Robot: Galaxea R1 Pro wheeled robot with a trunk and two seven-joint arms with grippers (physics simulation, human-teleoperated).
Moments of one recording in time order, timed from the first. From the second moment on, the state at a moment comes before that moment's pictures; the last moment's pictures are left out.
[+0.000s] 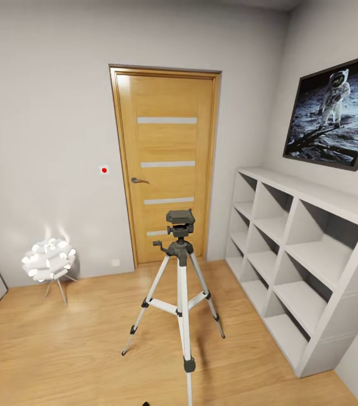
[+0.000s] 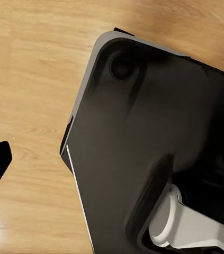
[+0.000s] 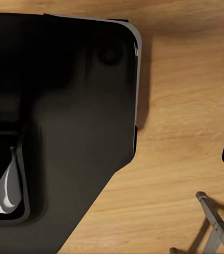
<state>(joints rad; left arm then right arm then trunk) 0.00 0.01 0.01 -0.05 0.36 -0.09 0.00 0.00 -0.02 -0.02 0.00 0.05 -0.13 0.00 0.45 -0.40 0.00</state>
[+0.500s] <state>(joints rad) 0.00 0.01 0.01 -0.05 0.36 -0.09 0.00 0.00 -0.02 -0.02 0.00 0.05 -0.13 0.00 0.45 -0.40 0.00</state>
